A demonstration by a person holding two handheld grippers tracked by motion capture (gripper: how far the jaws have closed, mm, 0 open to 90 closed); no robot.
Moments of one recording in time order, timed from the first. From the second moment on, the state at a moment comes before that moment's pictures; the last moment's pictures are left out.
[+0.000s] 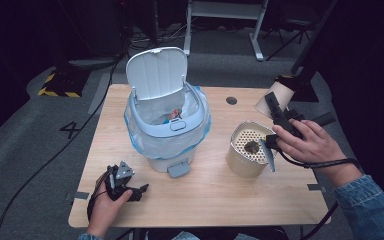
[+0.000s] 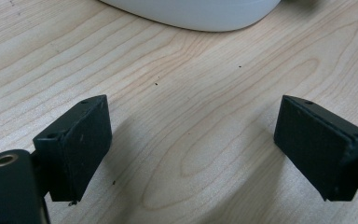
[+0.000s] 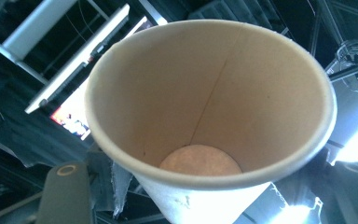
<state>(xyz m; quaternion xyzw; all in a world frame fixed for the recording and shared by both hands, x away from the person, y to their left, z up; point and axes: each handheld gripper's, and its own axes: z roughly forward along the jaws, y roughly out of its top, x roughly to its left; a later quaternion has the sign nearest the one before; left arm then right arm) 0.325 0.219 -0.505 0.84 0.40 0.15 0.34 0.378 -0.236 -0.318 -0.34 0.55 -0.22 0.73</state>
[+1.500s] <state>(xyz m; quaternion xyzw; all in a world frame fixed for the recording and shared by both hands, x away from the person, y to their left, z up) 0.325 0.219 -0.505 0.84 0.40 0.15 0.34 0.448 -0.294 -0.301 0.20 0.83 0.50 0.11</state>
